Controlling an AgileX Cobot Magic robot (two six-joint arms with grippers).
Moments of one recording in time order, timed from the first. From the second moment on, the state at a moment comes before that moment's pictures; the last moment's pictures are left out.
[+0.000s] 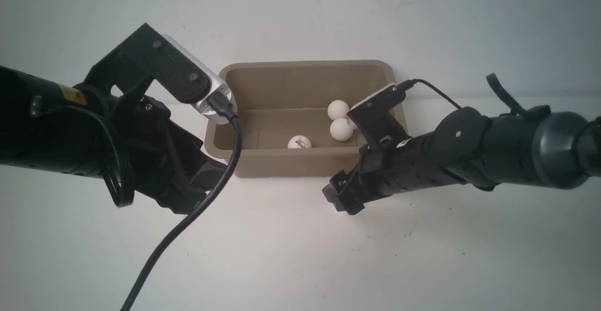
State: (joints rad) right arm 0.51 1.88 -1.13 0.84 0.32 -0.96; left arm -0.32 1.21 -1.02 -0.47 0.78 0.71
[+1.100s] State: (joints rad) right arm 0.51 1.99 -1.13 0.84 0.25 -0.95; left arm -0.32 1.21 -1.02 -0.47 0.78 0.71
